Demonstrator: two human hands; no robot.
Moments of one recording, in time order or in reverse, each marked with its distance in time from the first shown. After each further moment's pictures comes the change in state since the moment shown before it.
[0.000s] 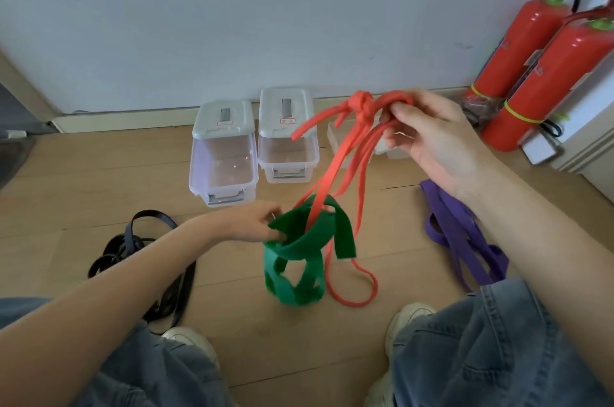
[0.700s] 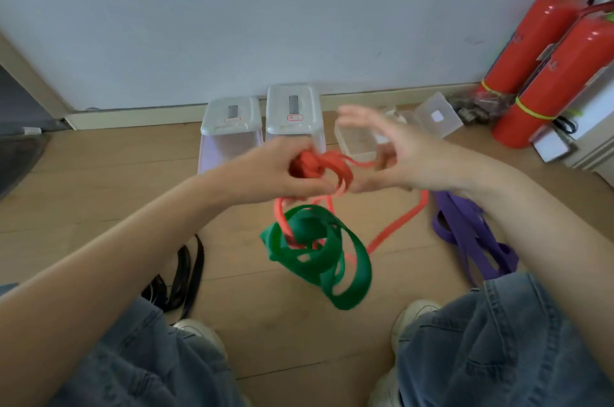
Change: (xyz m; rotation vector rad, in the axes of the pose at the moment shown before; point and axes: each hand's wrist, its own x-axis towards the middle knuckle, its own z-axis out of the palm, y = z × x) left_hand -0.054 0.081 -0.045 -0.176 0.255 0.396; right_hand -0.008 0.002 0.011 -0.829 -0.501 0.123
